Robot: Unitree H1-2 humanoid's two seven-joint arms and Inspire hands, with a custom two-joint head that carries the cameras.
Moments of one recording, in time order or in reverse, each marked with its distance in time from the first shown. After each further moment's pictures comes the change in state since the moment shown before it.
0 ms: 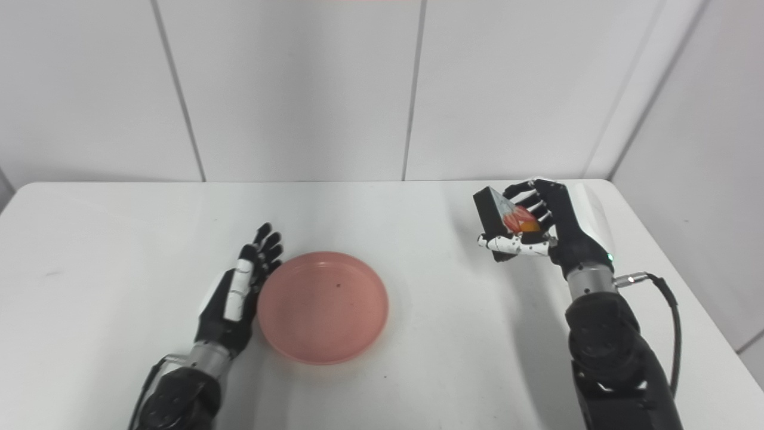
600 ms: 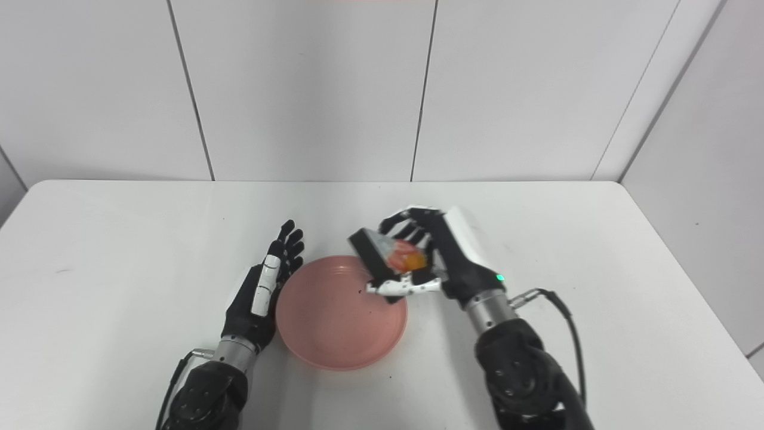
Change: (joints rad) left arm -0.018 -0.039 -0.014 0.035 0.035 -0.021 0.044; right arm 0.000 0.149 0.264 -0.034 -0.049 -0.100 0.066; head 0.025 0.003
